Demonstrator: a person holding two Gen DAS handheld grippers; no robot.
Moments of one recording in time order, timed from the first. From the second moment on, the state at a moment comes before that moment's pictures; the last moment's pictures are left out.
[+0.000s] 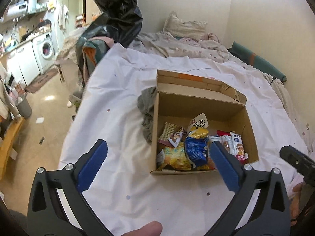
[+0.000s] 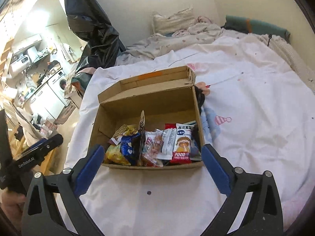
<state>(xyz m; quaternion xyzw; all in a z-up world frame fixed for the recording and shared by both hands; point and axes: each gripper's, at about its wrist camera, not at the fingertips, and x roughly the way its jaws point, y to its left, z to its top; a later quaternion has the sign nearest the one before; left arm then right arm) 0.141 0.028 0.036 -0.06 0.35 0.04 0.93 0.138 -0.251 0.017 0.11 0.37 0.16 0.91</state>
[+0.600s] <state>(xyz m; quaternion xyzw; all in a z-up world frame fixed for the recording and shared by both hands) 0.085 0.018 0.031 -0.03 0.33 0.04 0.94 0.092 -0.231 0.009 0.05 0.32 0.09 0.94</state>
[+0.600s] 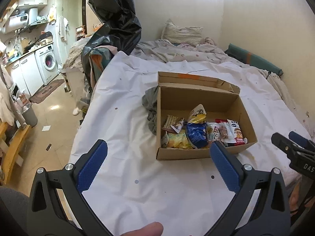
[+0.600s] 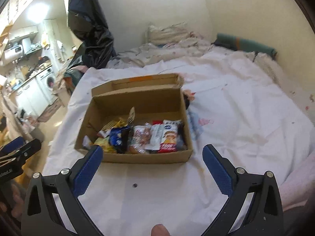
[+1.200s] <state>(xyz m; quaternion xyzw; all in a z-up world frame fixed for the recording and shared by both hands) 0.093 0.010 0.024 -0.03 0.34 0.03 0.94 0.104 -0.222 0.001 0.03 0.33 0.08 0.94</state>
